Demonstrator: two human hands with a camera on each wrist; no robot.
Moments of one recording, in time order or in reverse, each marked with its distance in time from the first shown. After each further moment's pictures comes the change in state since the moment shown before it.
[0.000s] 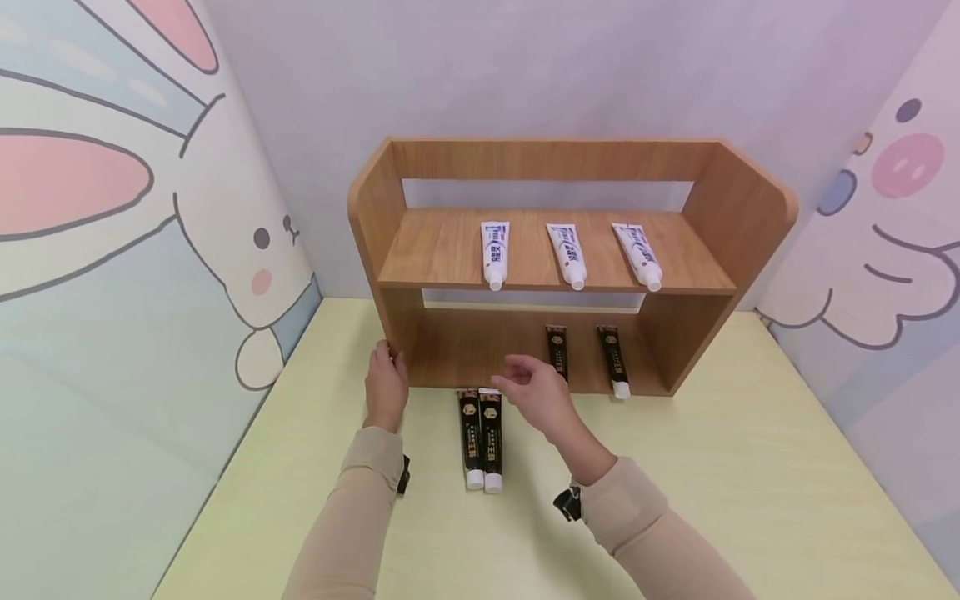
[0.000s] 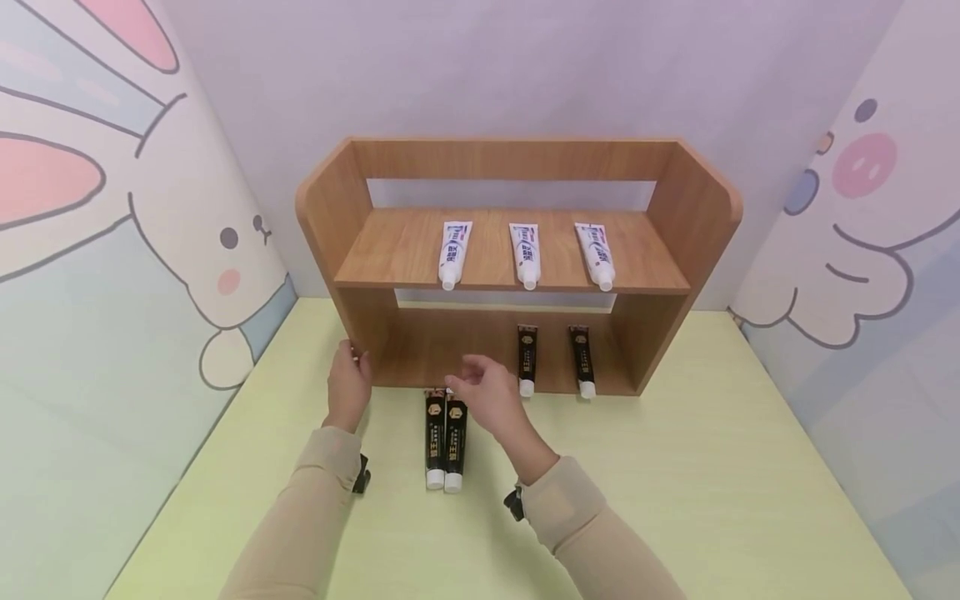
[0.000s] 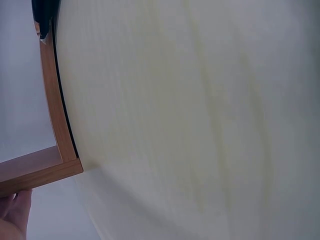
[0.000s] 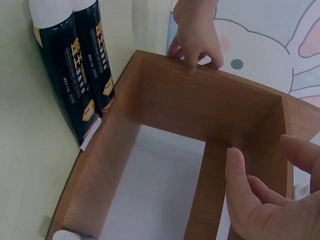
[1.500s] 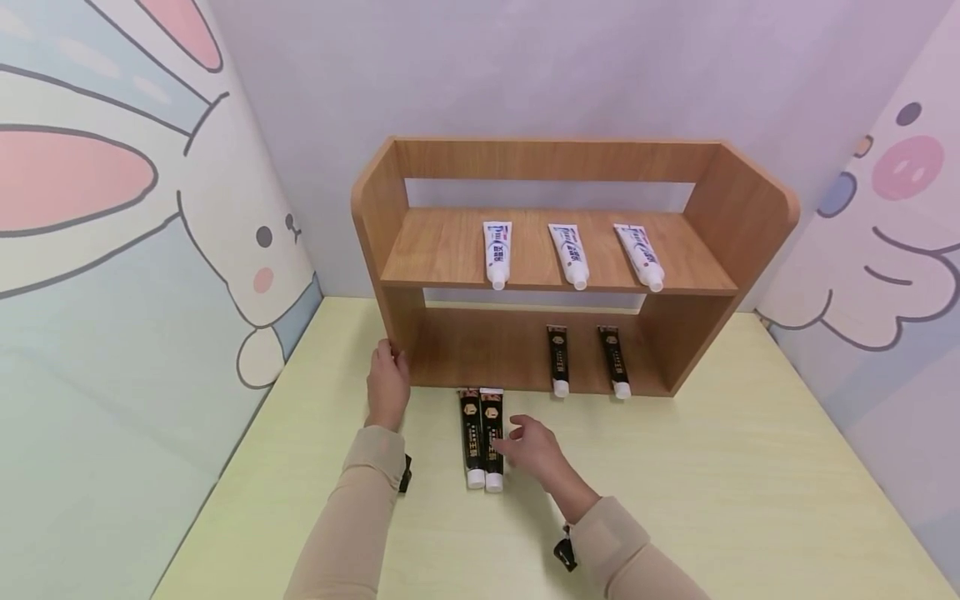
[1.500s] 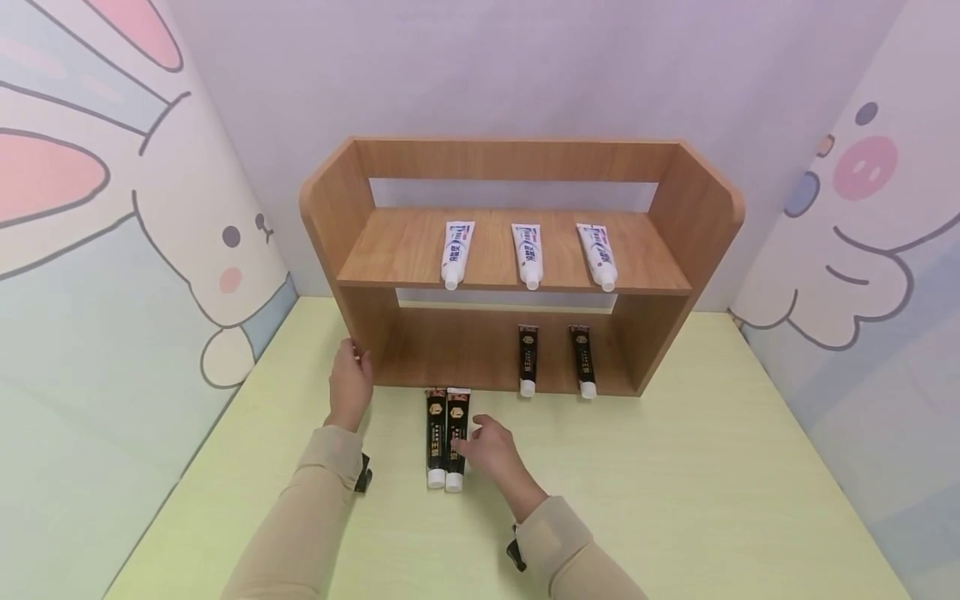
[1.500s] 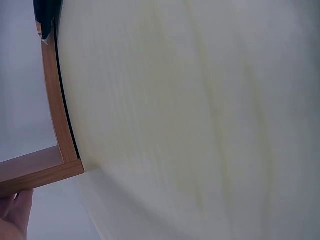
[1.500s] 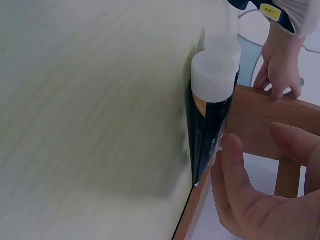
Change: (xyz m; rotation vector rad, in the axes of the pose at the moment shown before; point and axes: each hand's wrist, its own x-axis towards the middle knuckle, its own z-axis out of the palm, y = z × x) left_hand -0.001 0.000 0.000 -0.006 0.004 -0.011; right_hand -0.021 0.077 0.043 -0.109 -0.120 0.213
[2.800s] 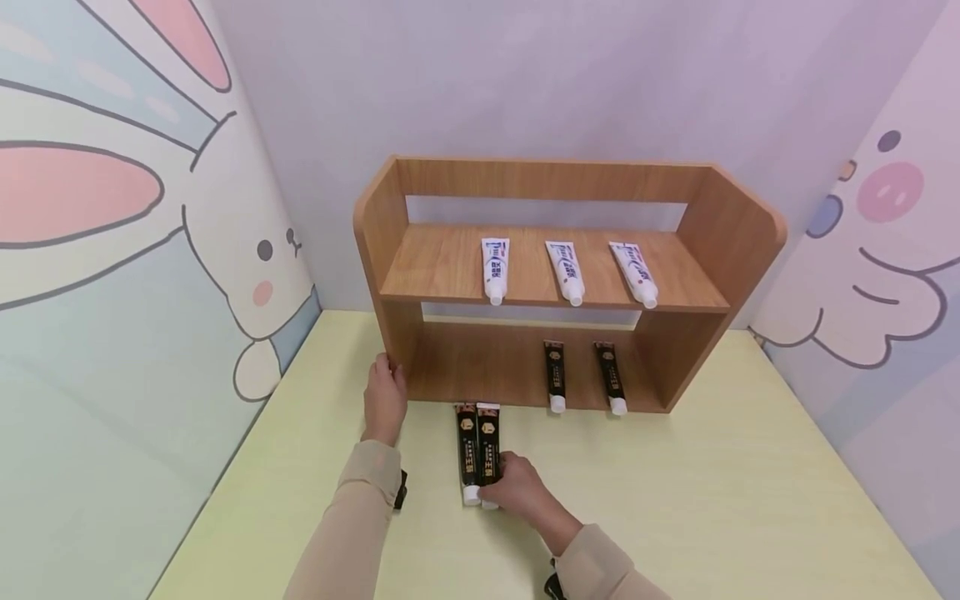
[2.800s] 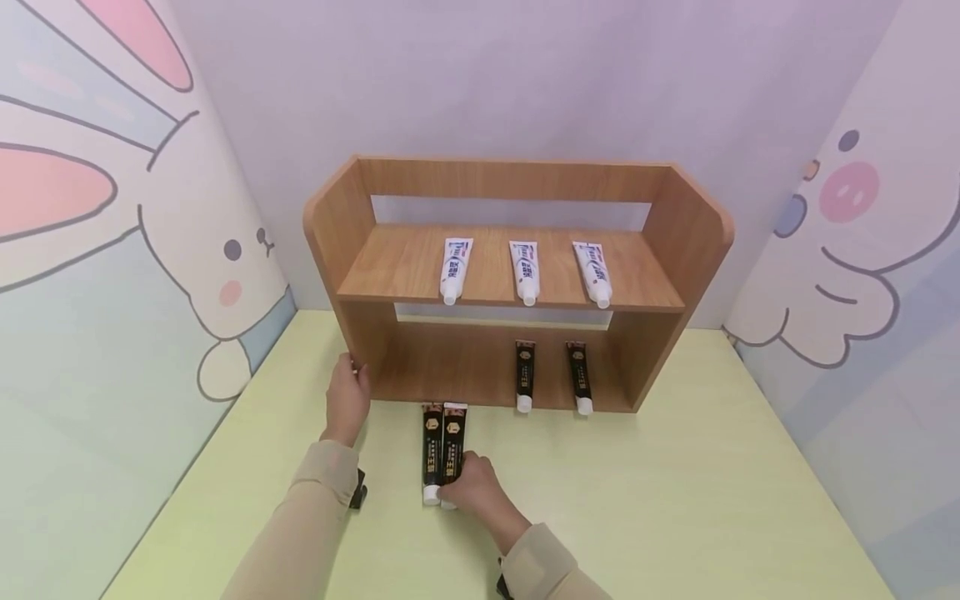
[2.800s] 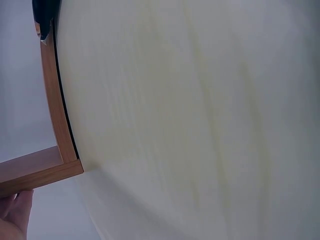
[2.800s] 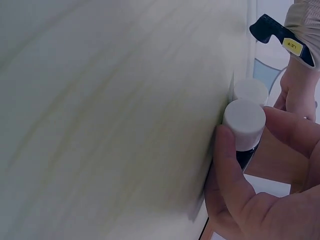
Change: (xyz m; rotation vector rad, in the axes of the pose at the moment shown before) left_hand -0.003 0.001 -0.001 -0.003 -0.029 -0.031; right_hand -0.012 0.009 0.026 -0.065 -0.048 -0.004
